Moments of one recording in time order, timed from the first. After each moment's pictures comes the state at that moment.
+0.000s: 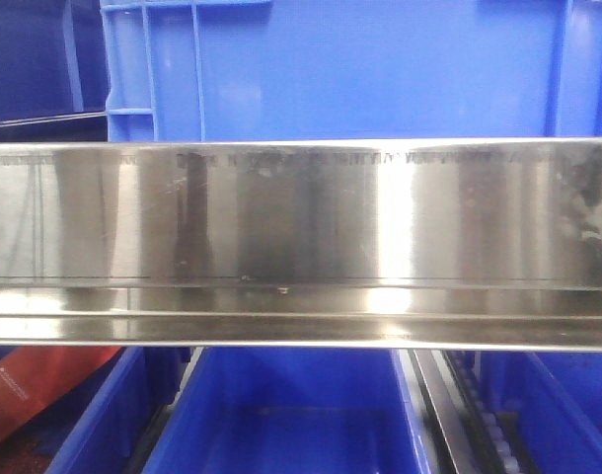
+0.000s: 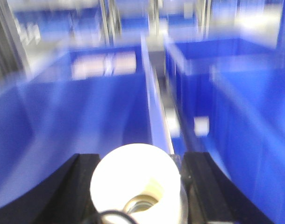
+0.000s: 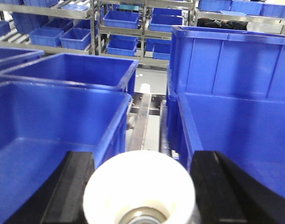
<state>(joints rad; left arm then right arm) 0.04 0.85 -1.21 -0.04 0.61 0.10 0.05 0.72 -1.08 0.16 0.54 -0.15</state>
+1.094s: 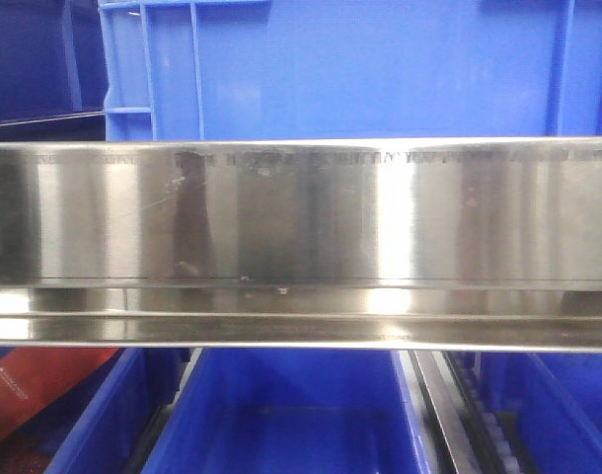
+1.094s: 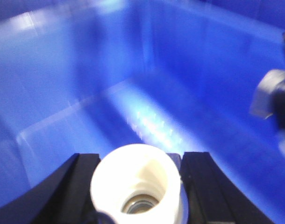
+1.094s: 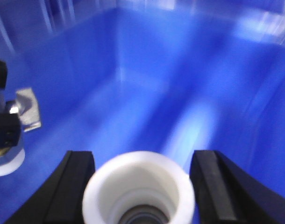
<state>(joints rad) -0.51 1.70 -1.73 -0.10 0.63 0.15 0.40 1.51 -1.55 0.21 0.73 -0.15</state>
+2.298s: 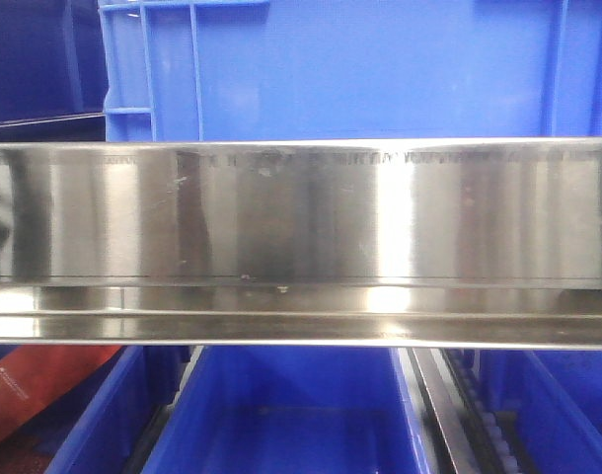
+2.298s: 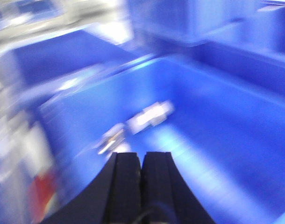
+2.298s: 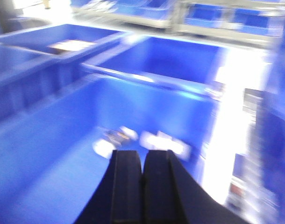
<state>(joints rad) -0.38 1.23 -1.59 -0.03 0.77 0.10 0.28 0.98 -1.33 0.18 0.67 -0.15</state>
